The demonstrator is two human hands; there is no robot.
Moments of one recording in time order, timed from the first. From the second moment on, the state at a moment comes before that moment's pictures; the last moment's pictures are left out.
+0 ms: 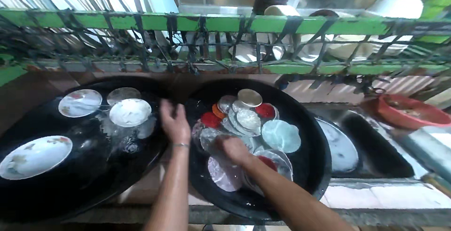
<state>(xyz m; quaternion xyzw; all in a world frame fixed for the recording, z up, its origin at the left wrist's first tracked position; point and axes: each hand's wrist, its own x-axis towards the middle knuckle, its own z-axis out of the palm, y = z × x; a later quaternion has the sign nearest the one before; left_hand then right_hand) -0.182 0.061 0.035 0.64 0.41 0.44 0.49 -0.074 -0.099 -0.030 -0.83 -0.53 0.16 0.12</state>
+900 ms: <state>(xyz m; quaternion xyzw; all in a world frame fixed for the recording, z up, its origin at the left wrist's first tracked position) -0.193 0.111 0.064 0.35 0.41 0.50 0.68 0.022 -0.117 -0.052 -0.92 -0.33 0.13 0.18</state>
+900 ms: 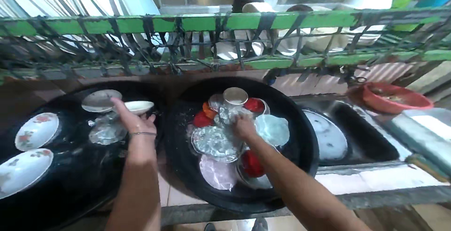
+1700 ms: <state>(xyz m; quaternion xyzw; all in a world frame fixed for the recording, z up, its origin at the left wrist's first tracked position) -0.107 -0.005 -0.006 0.50 0.40 0.23 0.73 -0.061 -0.120 -0.019 -0.75 -0.39 0.26 0.46</state>
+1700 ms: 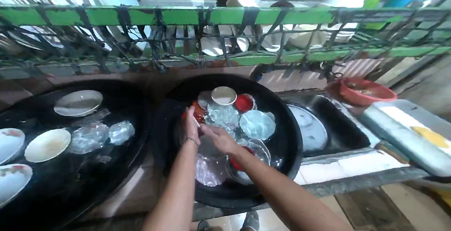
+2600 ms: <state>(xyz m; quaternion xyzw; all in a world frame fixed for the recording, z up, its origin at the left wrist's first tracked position) -0.088 -0.034 -0.033 0.45 0.43 0.09 0.78 -0.030 -0.147 -0.040 -0.86 -0.38 0.13 0.31</state>
